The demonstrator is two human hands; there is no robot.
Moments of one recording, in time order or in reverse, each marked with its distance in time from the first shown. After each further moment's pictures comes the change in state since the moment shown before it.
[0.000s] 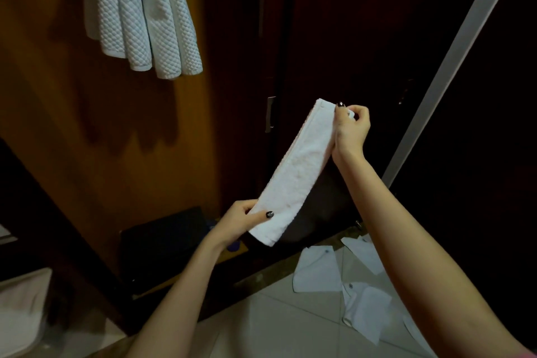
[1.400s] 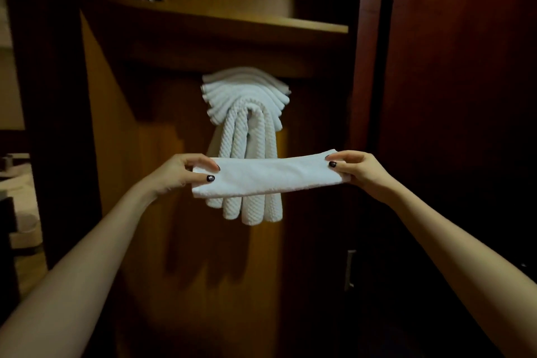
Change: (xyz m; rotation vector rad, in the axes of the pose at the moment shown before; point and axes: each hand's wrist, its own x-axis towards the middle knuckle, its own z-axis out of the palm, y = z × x) left_hand -0.001 0.313 -0.325 0.599 0.480 0.374; right_hand 0.100 -0.162 0.201 0.018 -0.947 -0.146
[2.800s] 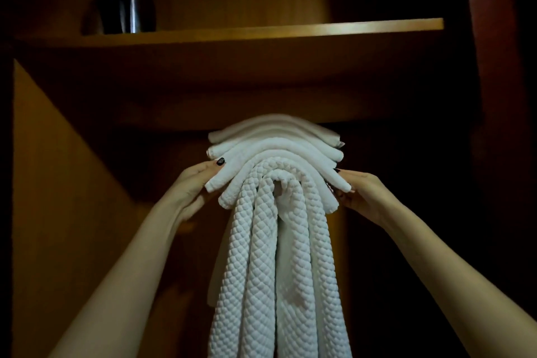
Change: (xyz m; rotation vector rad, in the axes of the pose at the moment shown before) left_hand 0.267 -0.057 -0.052 -0.612 0.361 -0.013; right_hand 0.323 0.057 0.063 0.313 -0.105 -0.125
